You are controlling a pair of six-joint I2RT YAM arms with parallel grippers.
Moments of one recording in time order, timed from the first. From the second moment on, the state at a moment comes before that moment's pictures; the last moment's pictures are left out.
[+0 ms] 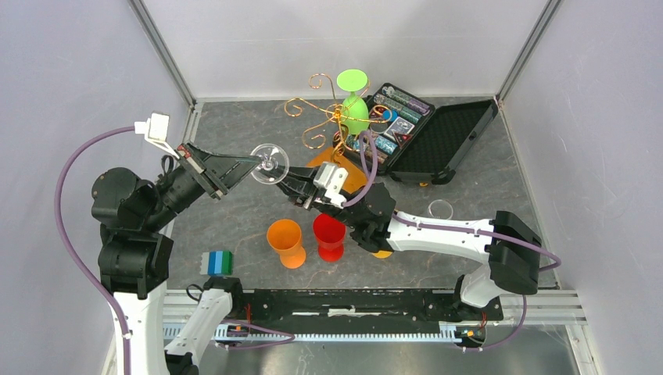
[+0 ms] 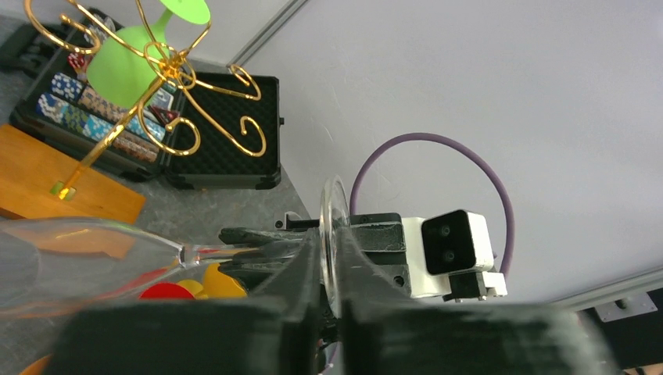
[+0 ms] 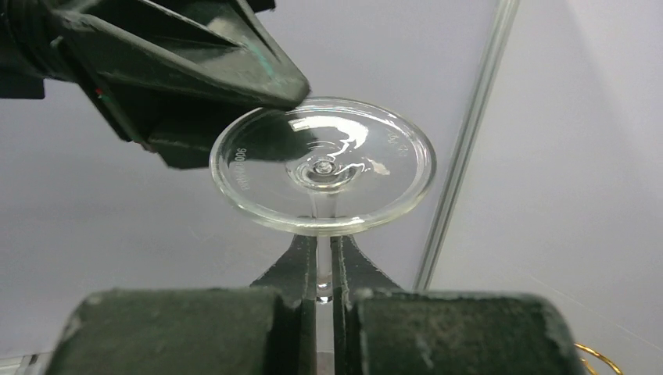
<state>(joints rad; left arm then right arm) -0.08 0.73 1.40 -0.59 0.68 -0.90 1.20 1.56 1.11 1.07 -0.04 -0.27</state>
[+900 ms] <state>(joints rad) -0.08 0.73 1.27 -0.48 0.66 -0.90 1.20 1.33 0.85 1.47 0.55 0.22</state>
